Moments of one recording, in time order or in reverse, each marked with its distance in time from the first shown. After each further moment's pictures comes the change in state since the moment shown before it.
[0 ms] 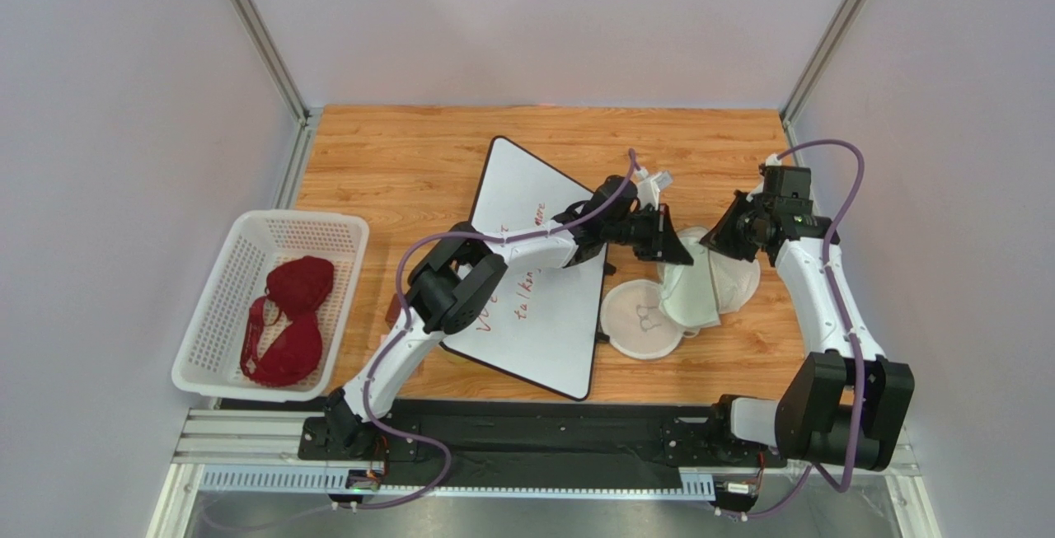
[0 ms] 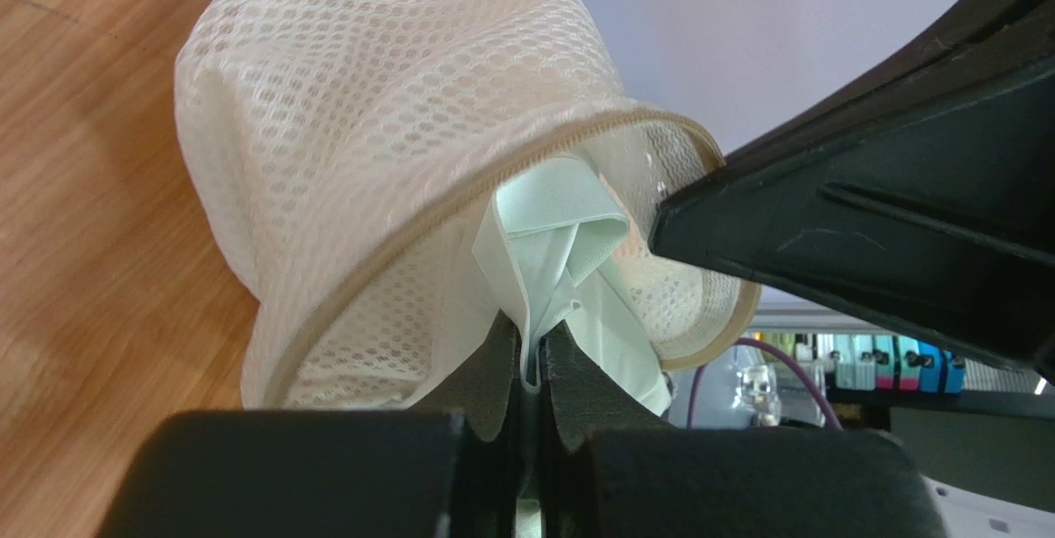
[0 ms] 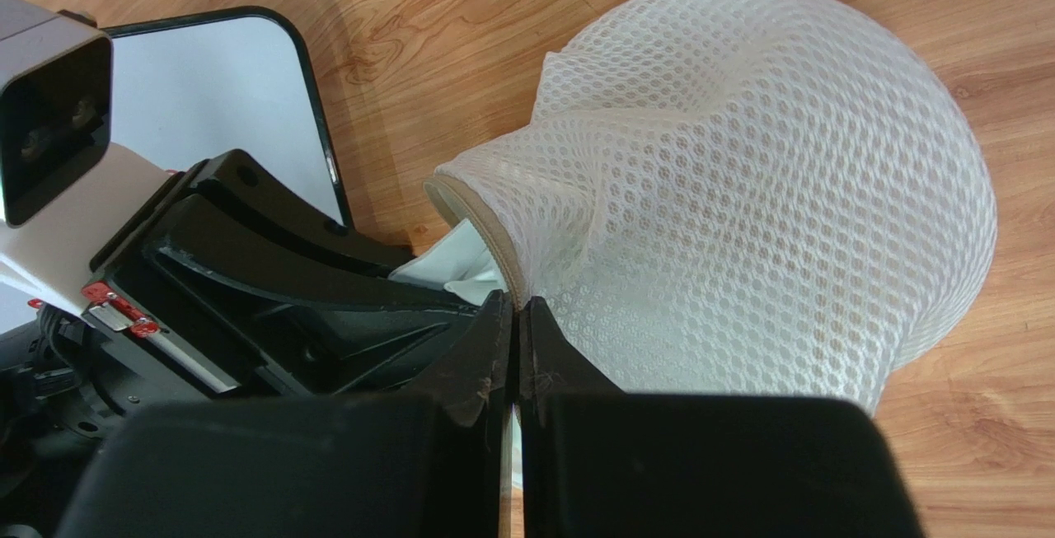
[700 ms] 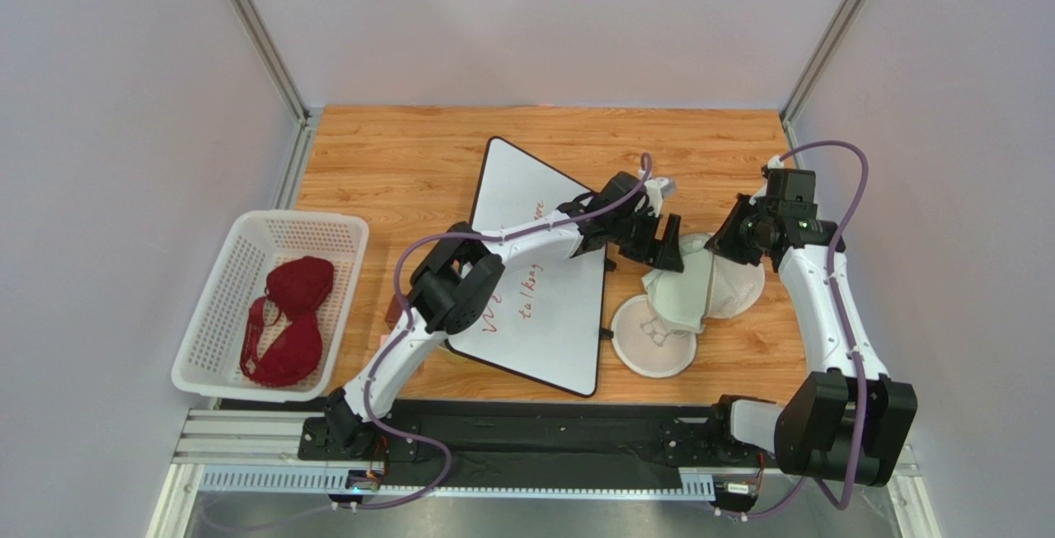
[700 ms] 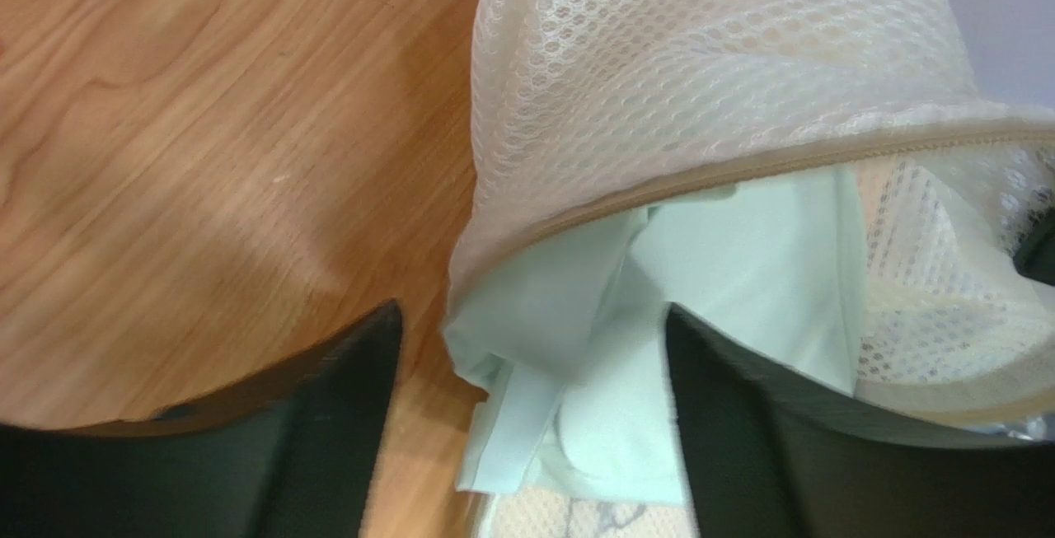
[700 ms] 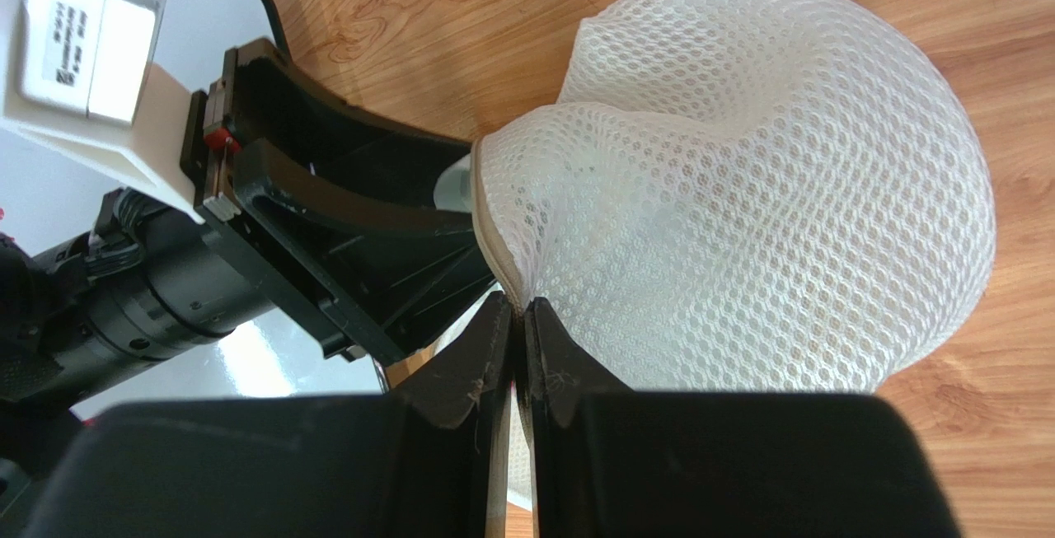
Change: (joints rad) left arm -0.004 0.044 0.158 -0.393 -0.158 0.345; right arm 0.001 -0.047 0.006 -0.061 0.025 -0.038
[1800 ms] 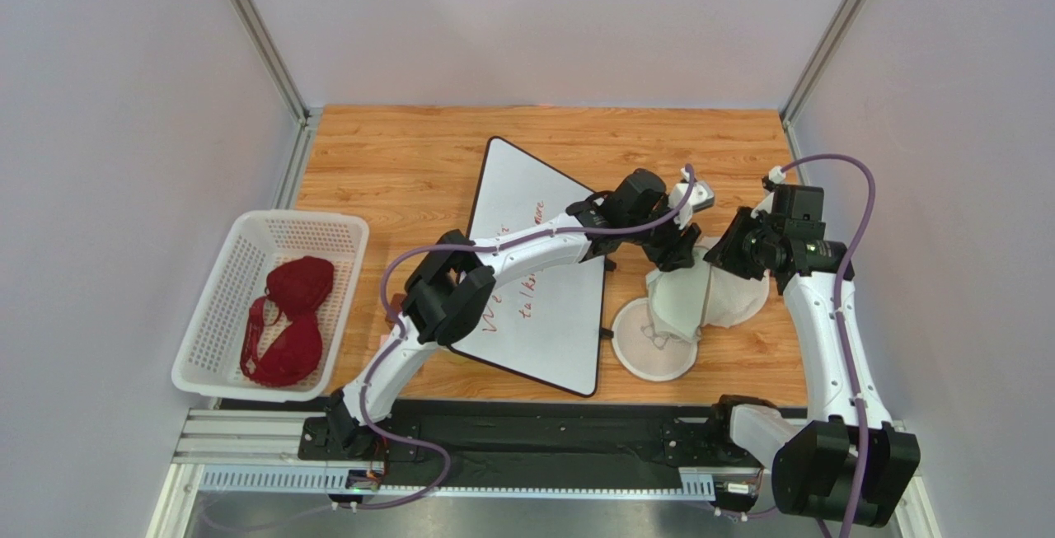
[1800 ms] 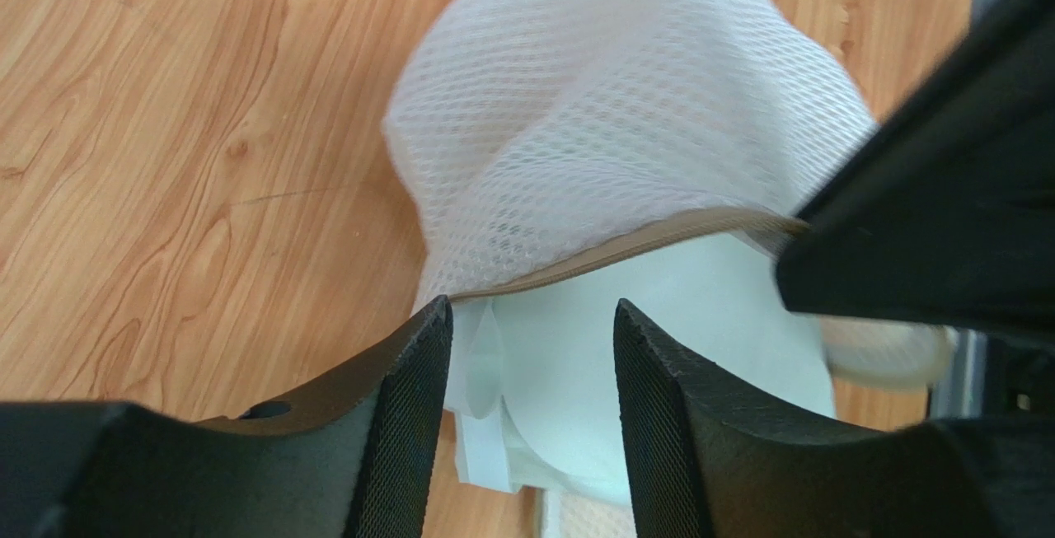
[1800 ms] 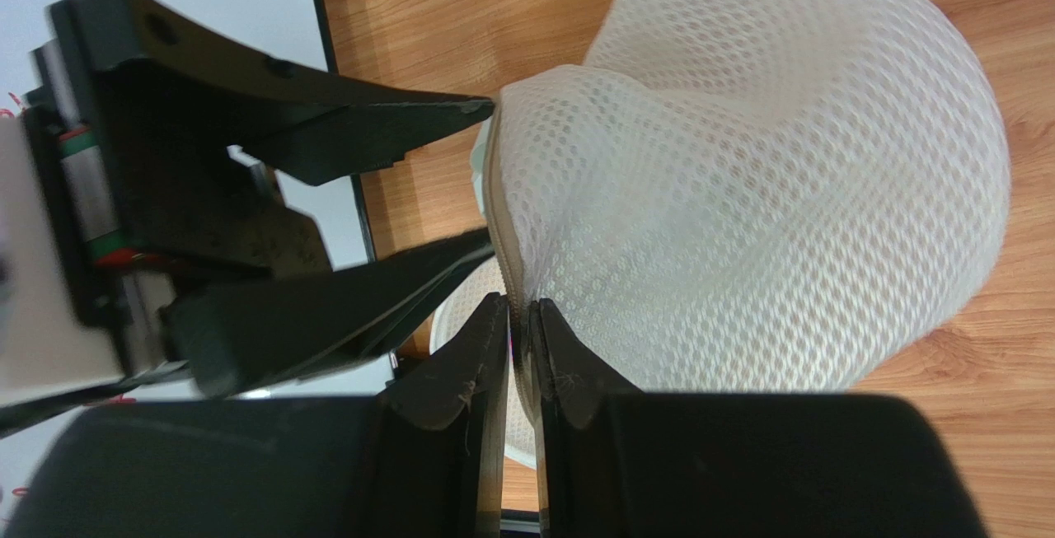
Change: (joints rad) left arm -0.068 -0.119 0.003 -0.018 -0.045 0.503; right arm 0.002 -0.154 -0.045 -0.077 -0.034 -0.041
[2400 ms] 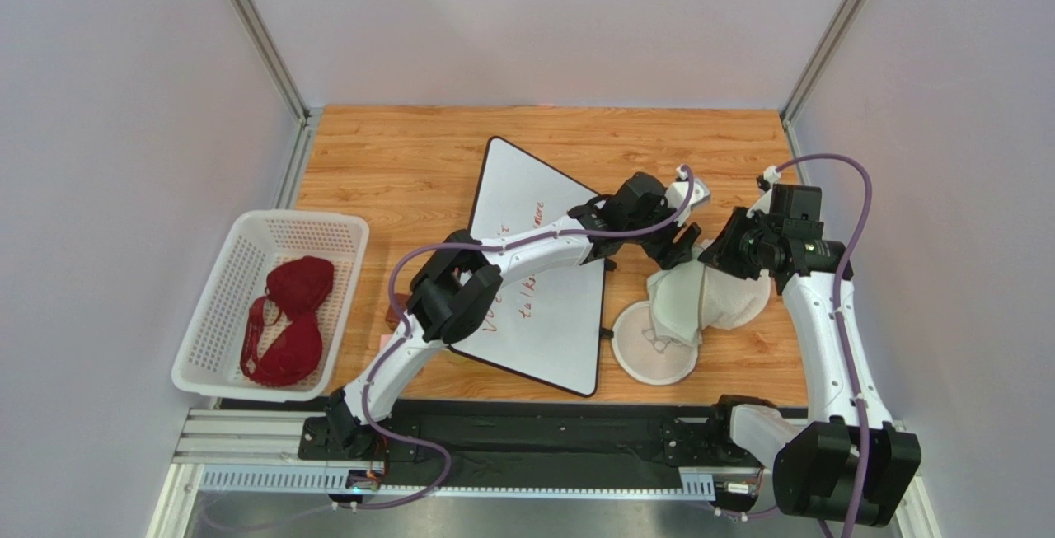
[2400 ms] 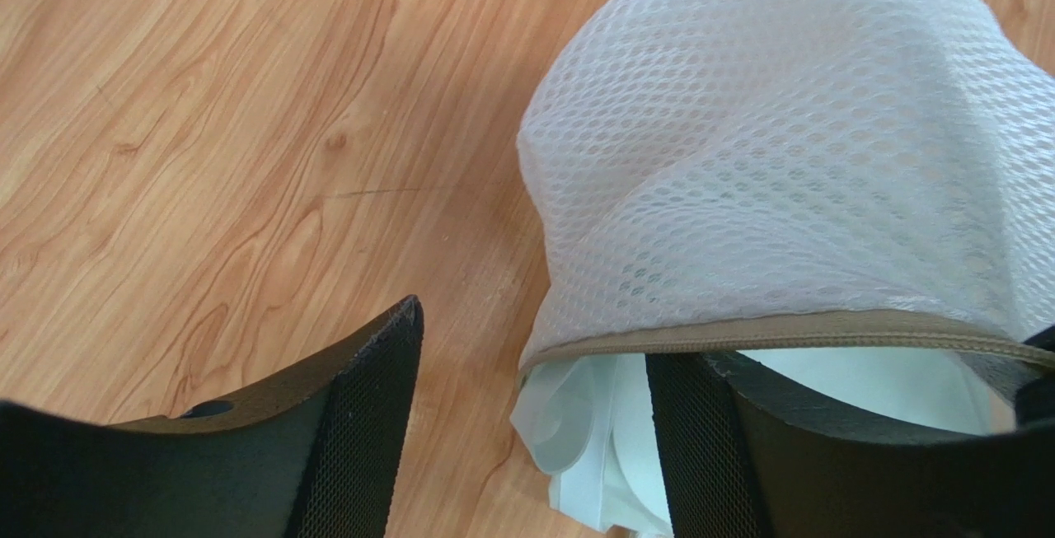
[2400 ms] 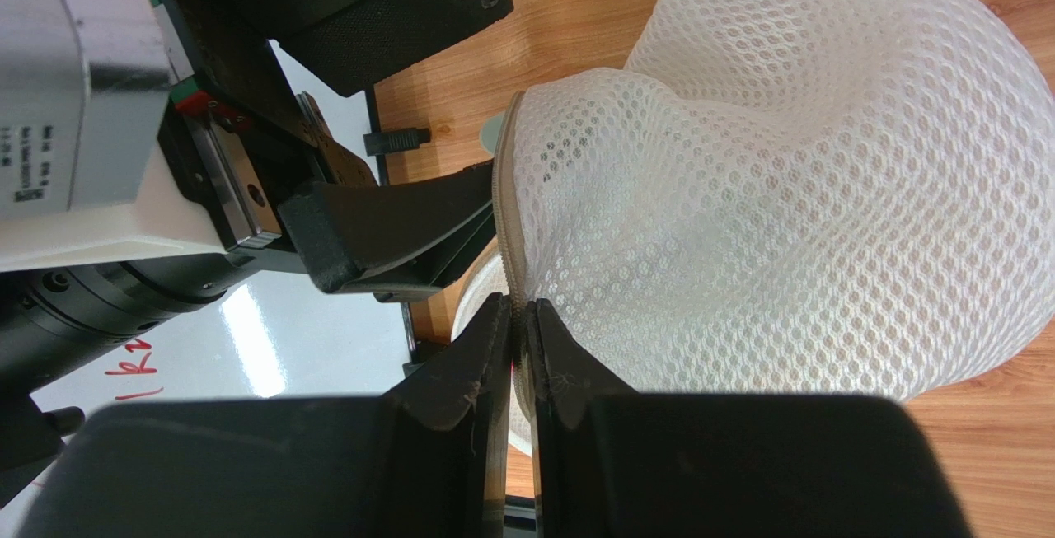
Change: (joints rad) left arm -0.001 0.048 0.006 0.060 -0.134 0.011; right arm 0.014 0.000 0.000 -0.004 -0.046 -0.004
